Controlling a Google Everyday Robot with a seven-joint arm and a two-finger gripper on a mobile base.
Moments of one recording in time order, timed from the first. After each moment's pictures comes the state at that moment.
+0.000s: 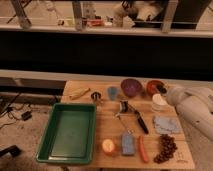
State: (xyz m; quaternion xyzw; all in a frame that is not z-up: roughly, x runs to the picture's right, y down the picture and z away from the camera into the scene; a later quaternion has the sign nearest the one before) arm 0.318 0.004 0.710 0.10 0.00 0.14 0.99
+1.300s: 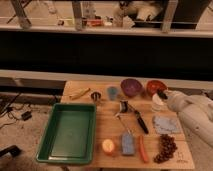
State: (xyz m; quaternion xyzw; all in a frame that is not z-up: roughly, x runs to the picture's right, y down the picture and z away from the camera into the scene) arm 0.336 0.033 0.749 0.10 -0.01 0.09 0.99
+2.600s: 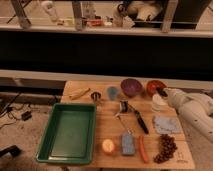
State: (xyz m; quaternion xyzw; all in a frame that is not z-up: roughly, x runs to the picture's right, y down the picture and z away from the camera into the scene) arm 0.351 0.020 0.789 0.11 -0.03 0.10 0.99
